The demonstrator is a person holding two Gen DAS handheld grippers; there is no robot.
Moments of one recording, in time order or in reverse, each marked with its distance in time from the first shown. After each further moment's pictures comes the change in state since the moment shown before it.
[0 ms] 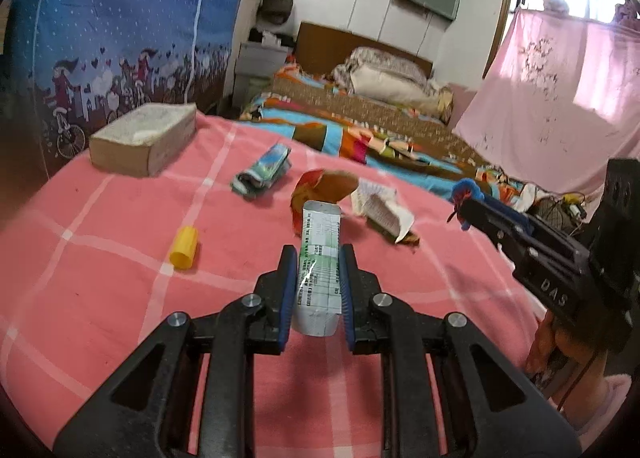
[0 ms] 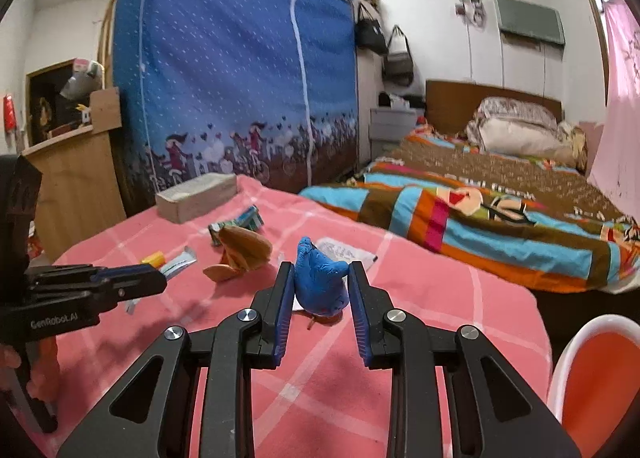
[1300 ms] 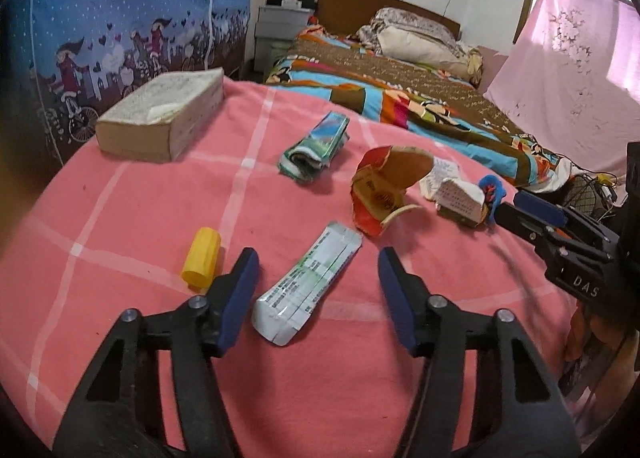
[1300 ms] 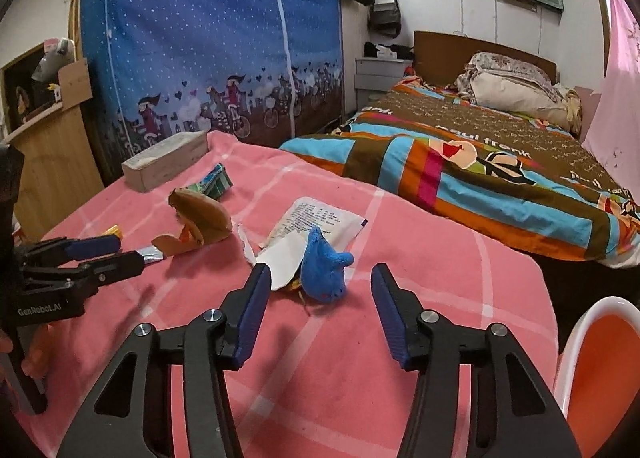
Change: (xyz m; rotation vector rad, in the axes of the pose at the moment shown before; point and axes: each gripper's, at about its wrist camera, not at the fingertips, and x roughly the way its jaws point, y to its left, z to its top) left arm 0.044 0.032 0.011 0.009 0.191 0.106; right arm 0.049 -0.011 0.001 0.049 0.221 -0.046
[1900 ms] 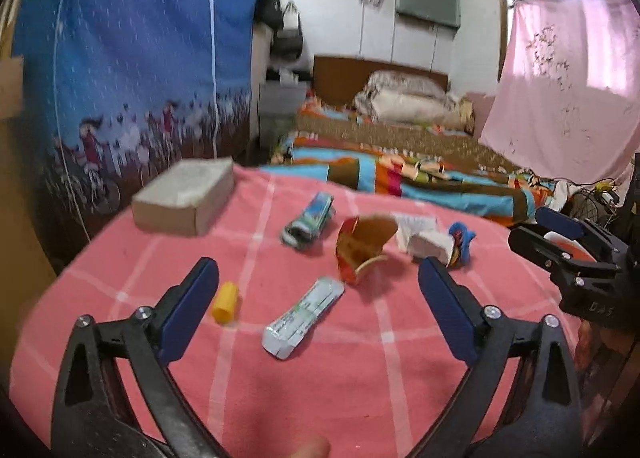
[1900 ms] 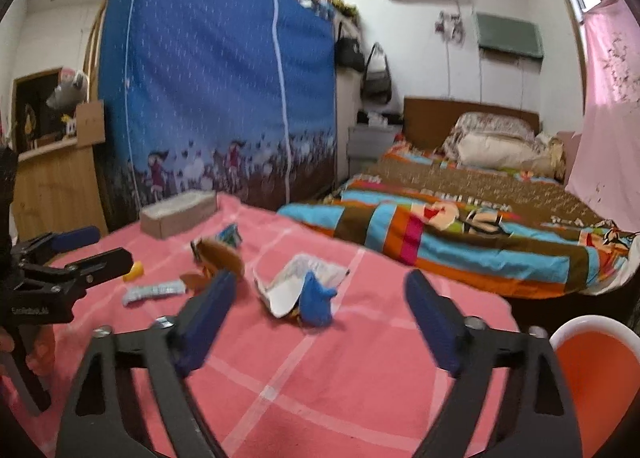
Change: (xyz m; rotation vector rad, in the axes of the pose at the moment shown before) left arm -0.046 -0.018 -0.006 0.080 -0.275 0.047; right arm -0.054 0.004 -0.013 -0.025 -0.248 -0.032
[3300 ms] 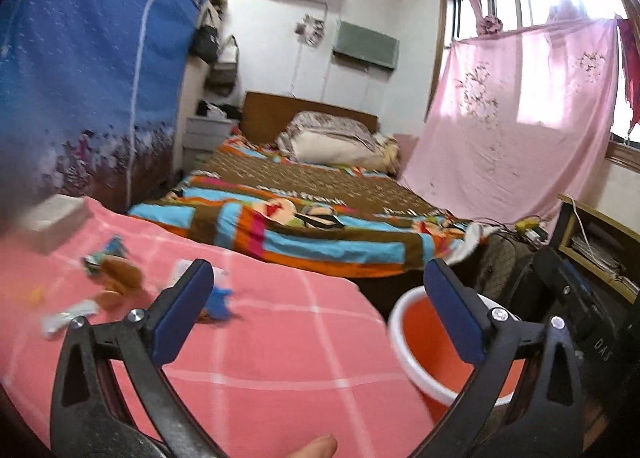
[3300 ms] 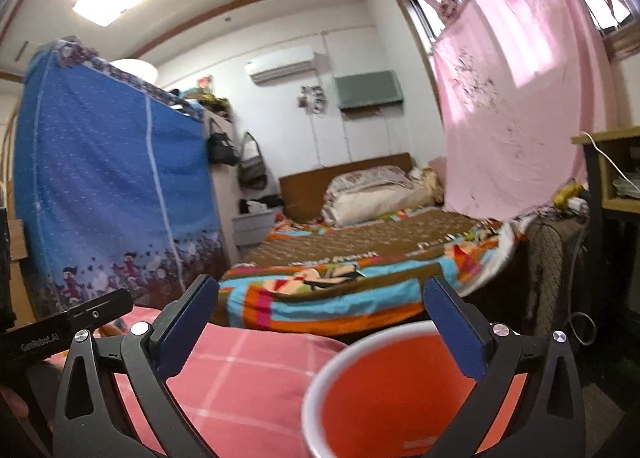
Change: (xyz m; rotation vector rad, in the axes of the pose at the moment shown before) left arm -0.039 -0.164 0.016 -0.032 -0.189 -0.237; right arm -0.165 -0.132 -0.026 0.246 -0.363 -0.364
